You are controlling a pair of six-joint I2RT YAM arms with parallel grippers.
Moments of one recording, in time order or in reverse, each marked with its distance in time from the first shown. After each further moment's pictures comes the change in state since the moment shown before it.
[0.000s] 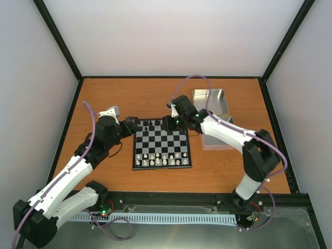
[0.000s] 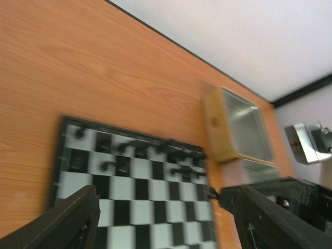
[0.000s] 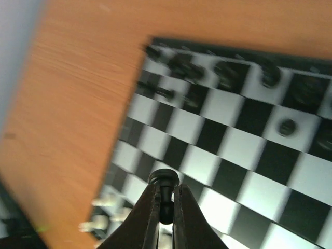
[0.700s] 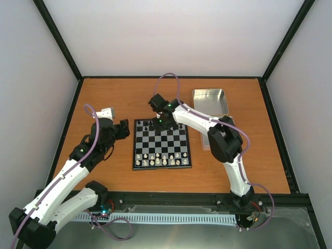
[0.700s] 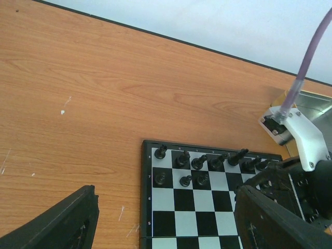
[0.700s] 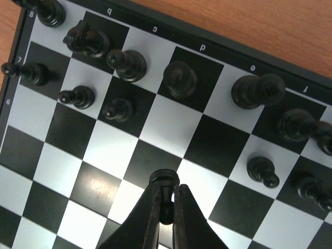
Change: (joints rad) left arm 0.000 -0.066 0.053 -0.211 -0.296 0.299; right arm 0.080 0.490 0.538 -0.513 0.303 -0.193
